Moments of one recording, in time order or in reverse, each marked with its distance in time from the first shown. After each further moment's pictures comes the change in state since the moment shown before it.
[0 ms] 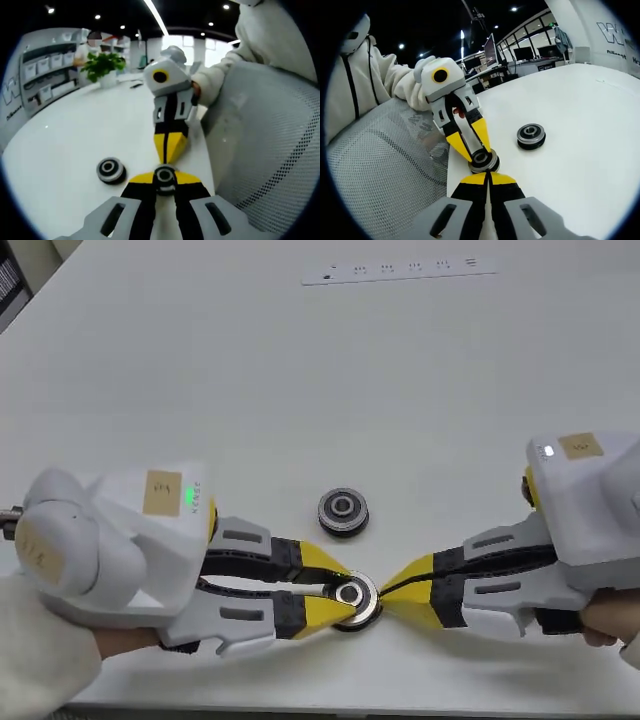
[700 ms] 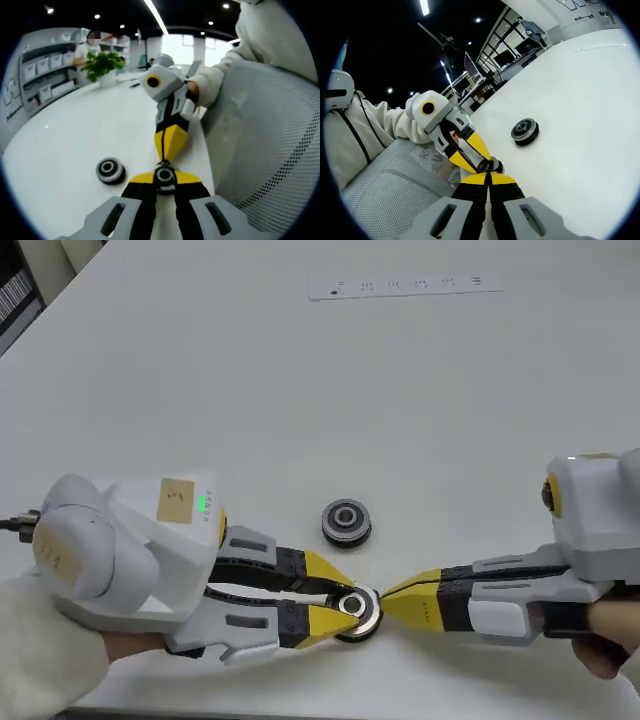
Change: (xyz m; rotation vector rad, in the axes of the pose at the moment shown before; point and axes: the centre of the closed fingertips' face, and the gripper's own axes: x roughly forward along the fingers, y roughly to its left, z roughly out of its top) left arm 0.001 -0.003 0.001 0.004 0.010 -0.001; right arm -0.005 0.006 0.010 0.312 -0.131 0.061
